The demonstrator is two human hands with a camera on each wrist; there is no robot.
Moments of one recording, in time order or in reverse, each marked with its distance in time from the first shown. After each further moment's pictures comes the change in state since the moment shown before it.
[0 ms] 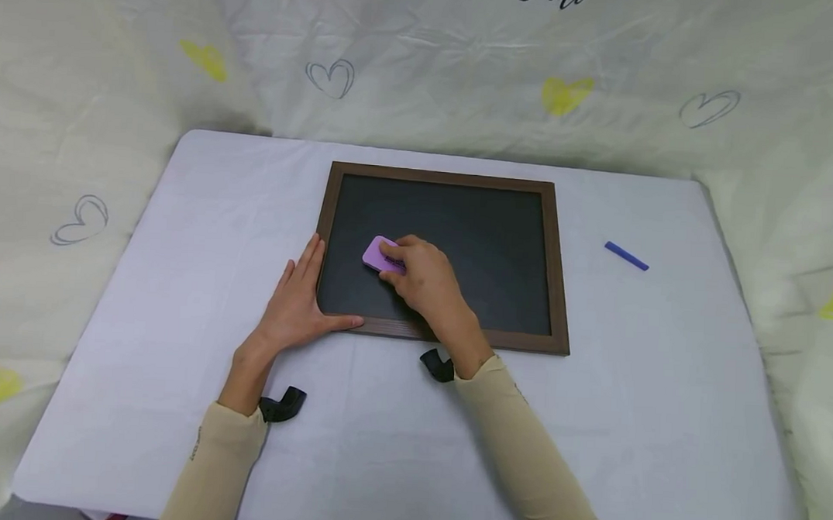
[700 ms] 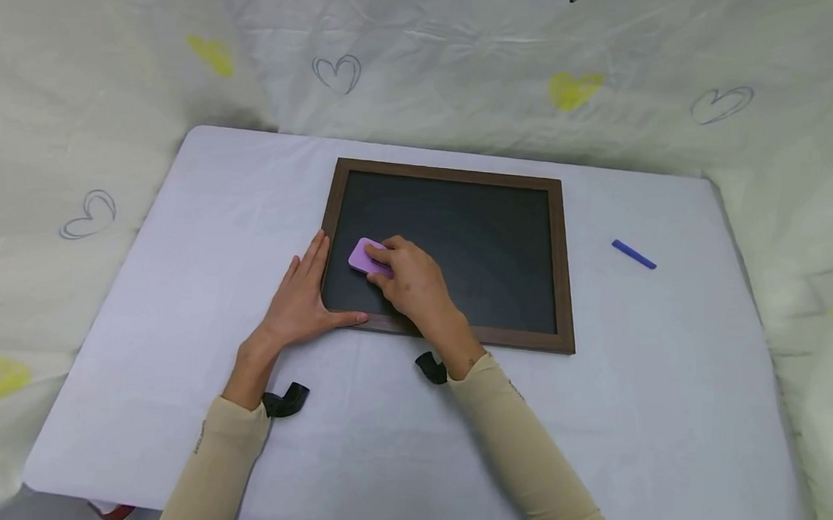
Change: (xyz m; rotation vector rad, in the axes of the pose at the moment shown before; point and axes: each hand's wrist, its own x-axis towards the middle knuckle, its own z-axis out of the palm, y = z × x) left_hand 0.000 -0.001 -0.001 0.021 -0.001 -0.005; right_hand 0.000 -0.018 0.016 -0.029 0.002 -0.079
